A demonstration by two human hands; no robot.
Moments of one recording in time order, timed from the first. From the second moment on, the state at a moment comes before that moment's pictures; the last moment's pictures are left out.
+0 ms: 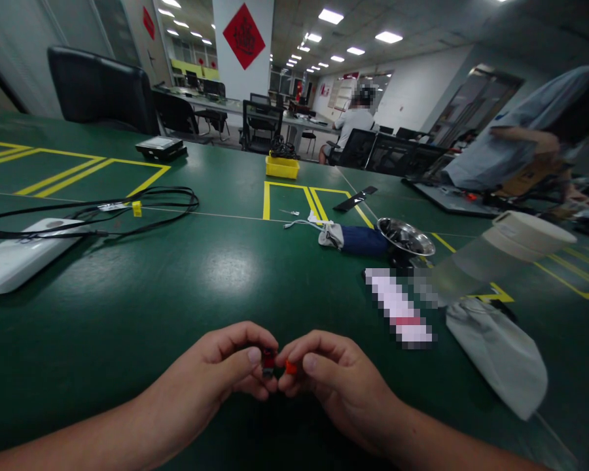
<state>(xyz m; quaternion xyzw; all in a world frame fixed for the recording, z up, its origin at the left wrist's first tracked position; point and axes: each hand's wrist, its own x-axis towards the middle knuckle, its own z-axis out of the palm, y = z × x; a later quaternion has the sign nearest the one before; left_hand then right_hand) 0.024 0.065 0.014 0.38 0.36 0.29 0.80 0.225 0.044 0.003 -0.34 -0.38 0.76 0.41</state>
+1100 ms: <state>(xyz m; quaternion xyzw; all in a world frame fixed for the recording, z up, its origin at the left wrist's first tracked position) 0.025 0.063 0.014 0.42 0.36 0.29 0.78 0.224 0.043 0.000 -0.35 -0.38 0.75 0.41</state>
